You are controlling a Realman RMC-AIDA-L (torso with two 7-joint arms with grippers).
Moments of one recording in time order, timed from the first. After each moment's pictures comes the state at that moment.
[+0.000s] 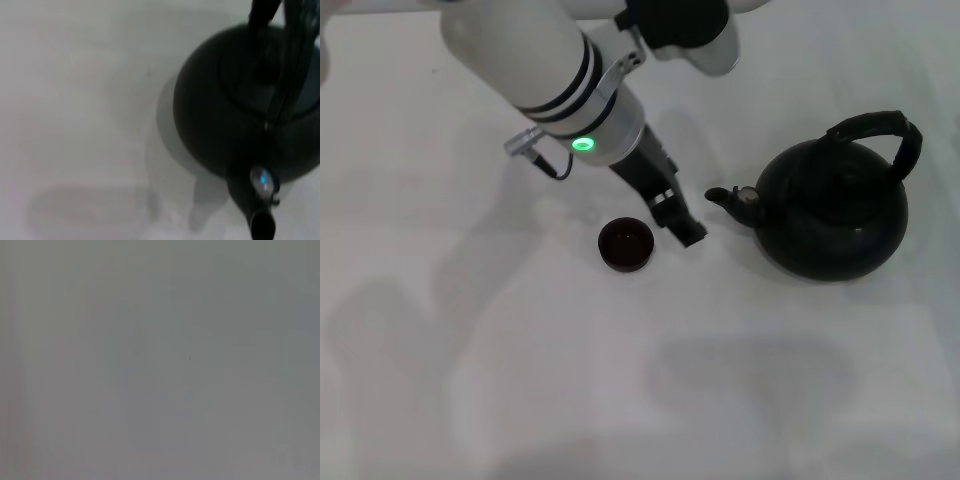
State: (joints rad) left arm -0.87 -2.08 1.82 1.06 -0.80 -1.19 0.67; right arm 0.24 2.02 -1.99 -0.22 0.54 -1.19 0.27
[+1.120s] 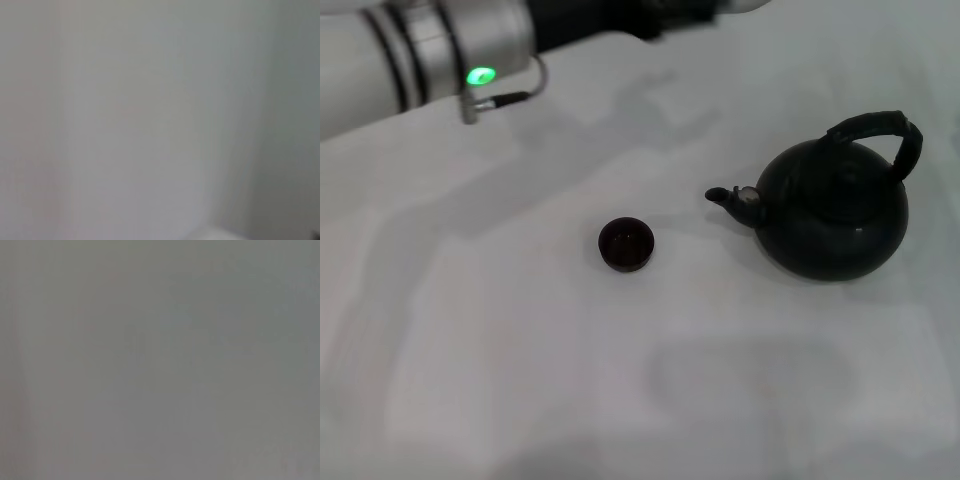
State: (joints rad) left arm -0.41 -2.08 1.60 1.13 -1.81 -0.77 1.50; right arm 0.24 2.02 -1.98 -0.23 0.54 -1.20 0.27
